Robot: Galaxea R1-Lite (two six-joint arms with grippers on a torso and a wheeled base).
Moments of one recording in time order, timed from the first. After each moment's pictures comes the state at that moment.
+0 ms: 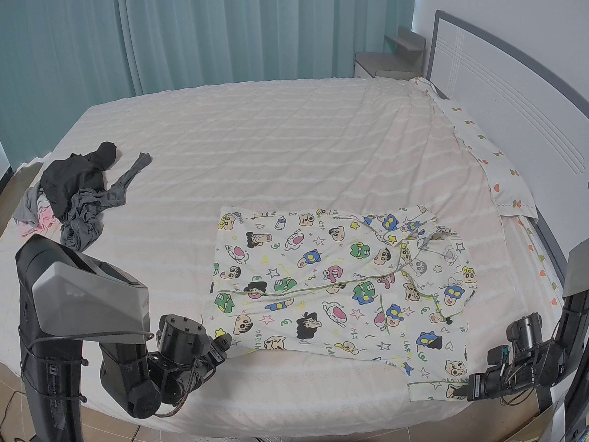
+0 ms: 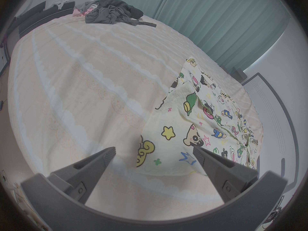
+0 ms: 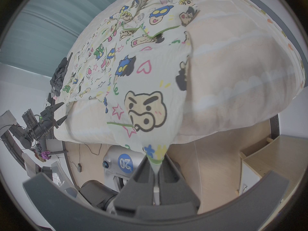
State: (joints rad) left arm -0.49 2.31 -0.34 -1.23 0.31 -0.98; right arm 0.04 2.12 -0.02 -0.96 0.32 0.21
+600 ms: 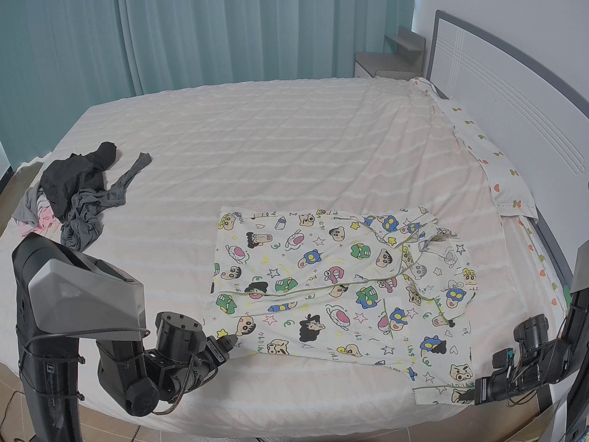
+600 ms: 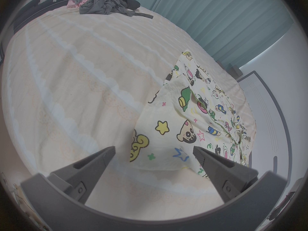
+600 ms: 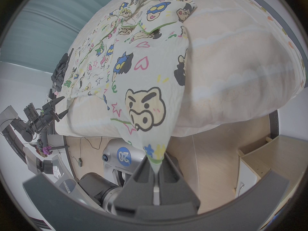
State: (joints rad) left arm -0.47 2.29 -0.34 -1.24 0.19 -0.98; right arm -0.05 2.10 -0.02 -0.86 0.37 0.09
